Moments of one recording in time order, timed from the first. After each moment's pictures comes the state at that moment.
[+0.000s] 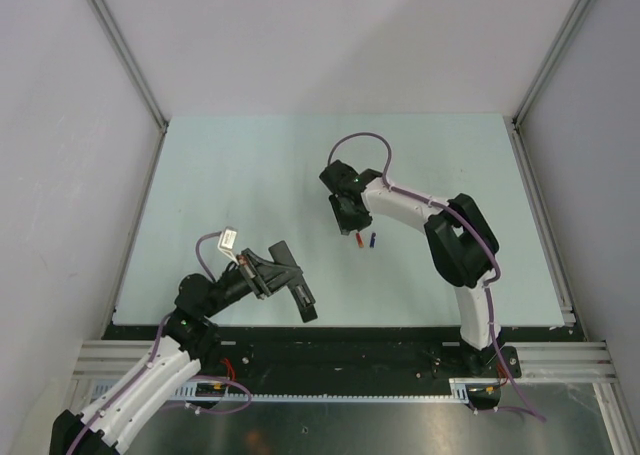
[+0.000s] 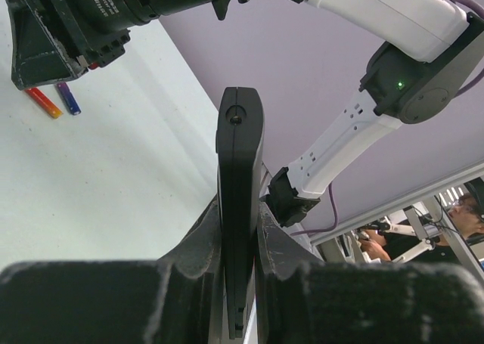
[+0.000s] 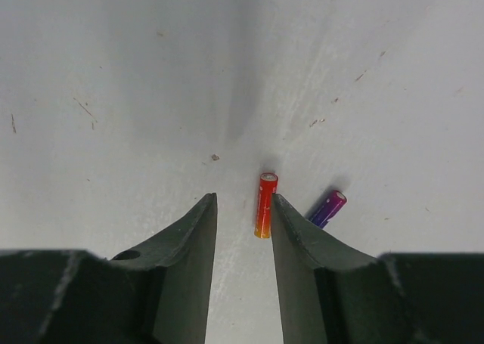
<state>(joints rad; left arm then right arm) -0.55 0.33 0.05 0.42 0.47 -1.04 0.73 2.05 1.58 -0.75 0.19 0.36</state>
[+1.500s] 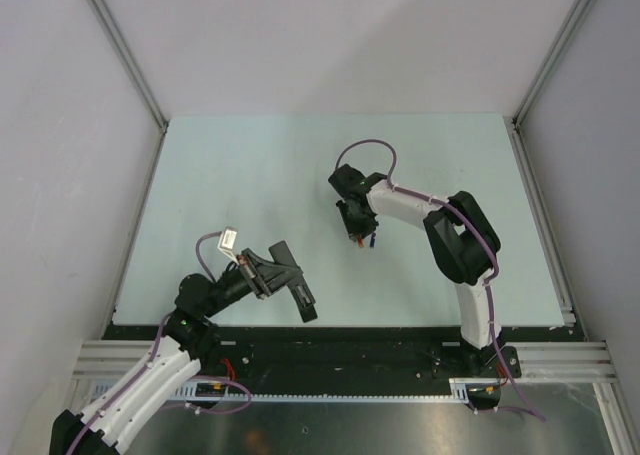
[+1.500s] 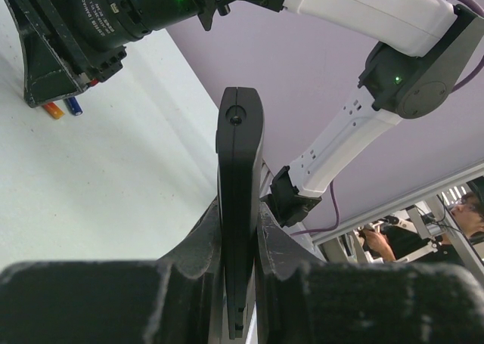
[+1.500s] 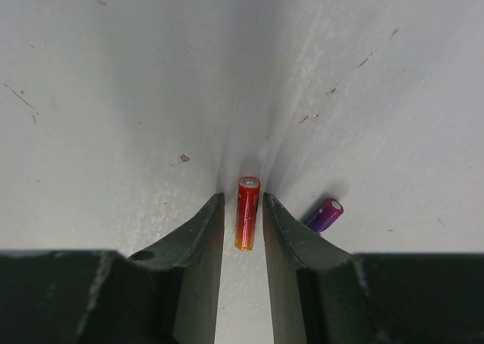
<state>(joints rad) -0.55 0.34 0.05 0.42 0.47 -1.03 0.68 2.06 1.50 -0.71 0.12 0.33</state>
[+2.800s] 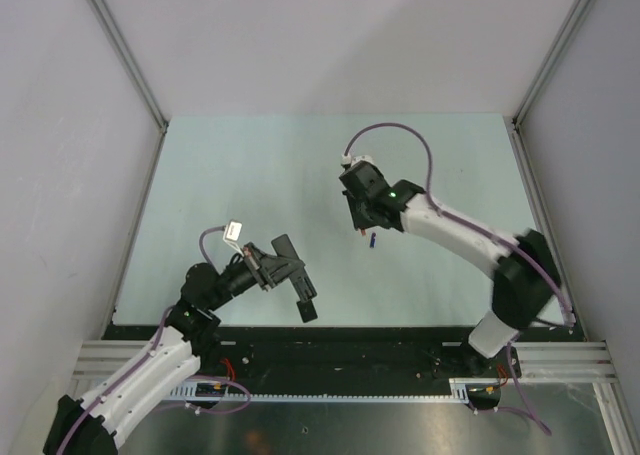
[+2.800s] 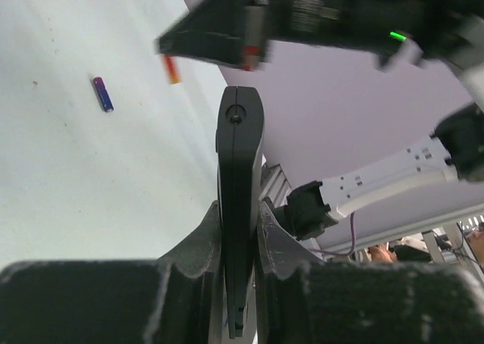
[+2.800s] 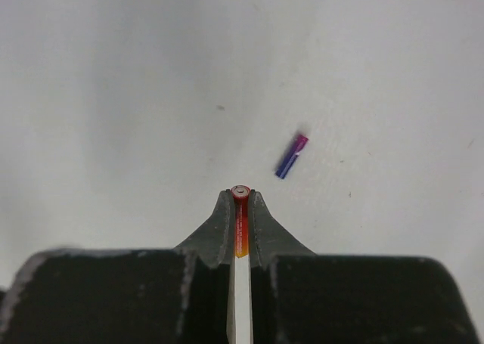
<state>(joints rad) -0.55 0.46 0.09 0.41 0.43 -1.02 0.75 1.72 1.35 -0.66 0.25 0.37</state>
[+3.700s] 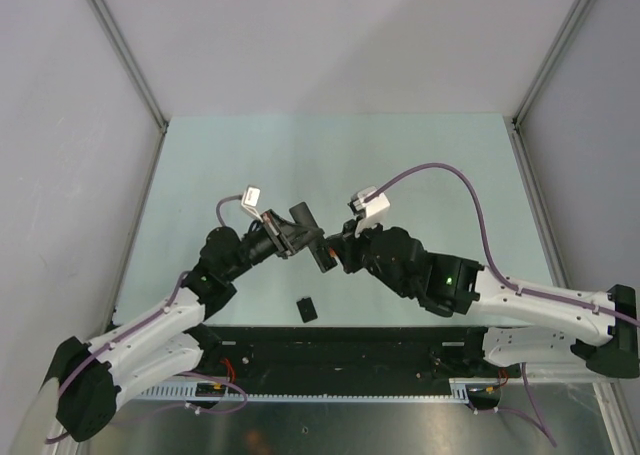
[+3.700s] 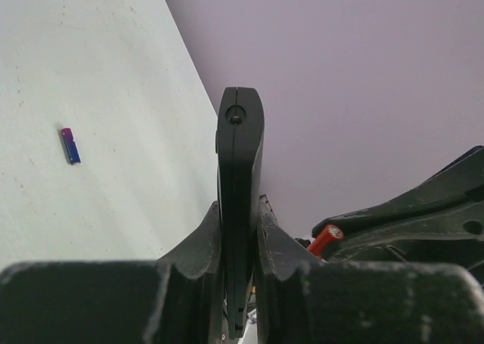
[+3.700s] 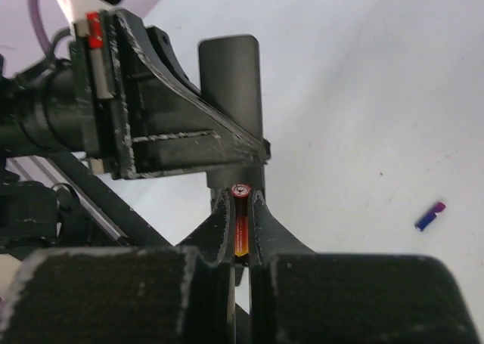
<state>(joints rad) -0.64 0.86 0.40 0.48 0.29 -1.06 1.24 1.09 1.00 -0.21 0.49 0.41</state>
